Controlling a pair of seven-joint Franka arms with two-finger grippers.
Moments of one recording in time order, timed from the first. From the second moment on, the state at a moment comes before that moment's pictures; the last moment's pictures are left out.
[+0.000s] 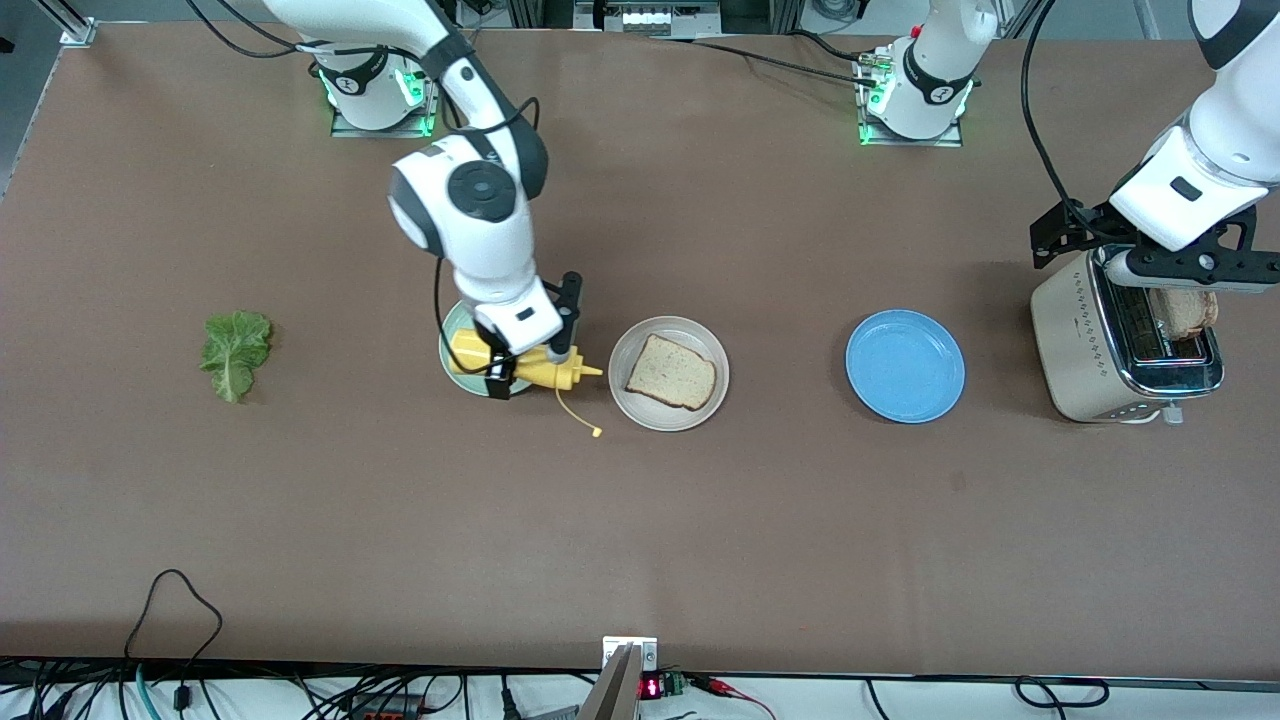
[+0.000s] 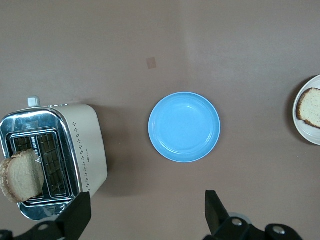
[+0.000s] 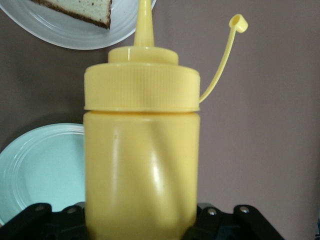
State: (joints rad) left arm -0.02 -0.02 -0.08 -1.70 0.06 1.65 -0.03; right arm 0.63 0.48 -0.02 -1.72 -0.36 2.28 -0.65
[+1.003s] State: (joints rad) left arm -0.02 -0.02 -0.08 -1.70 0.06 1.64 -0.03; right arm 0.79 0.68 -0.04 -1.50 -0.55 2.10 -0.39
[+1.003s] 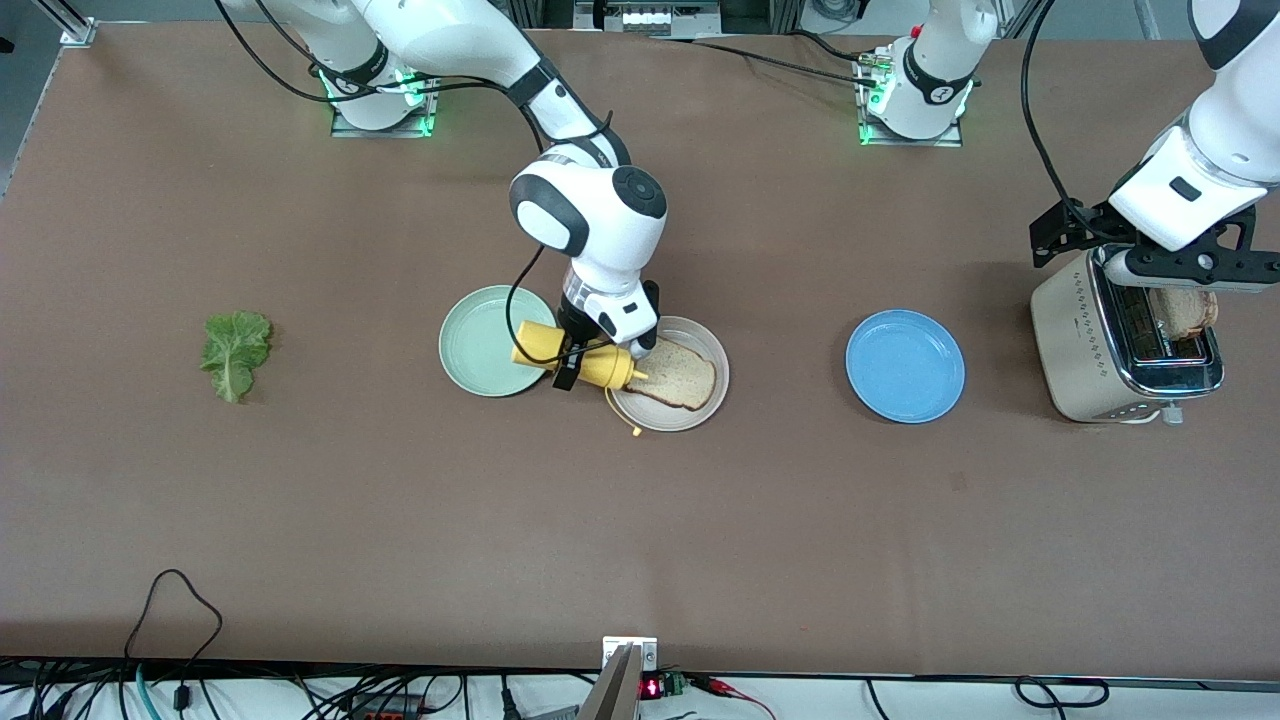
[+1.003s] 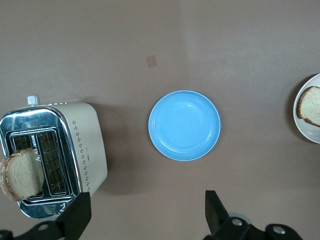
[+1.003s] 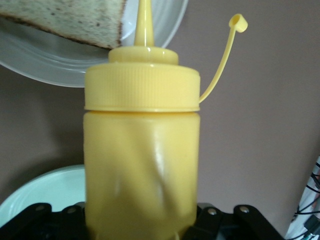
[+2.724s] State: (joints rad) left arm -0.02 -0.02 -0.08 -1.69 0.06 1.63 -0.03; right arm 0.11 0.38 -0.07 -1.67 0.75 1.86 -1.74
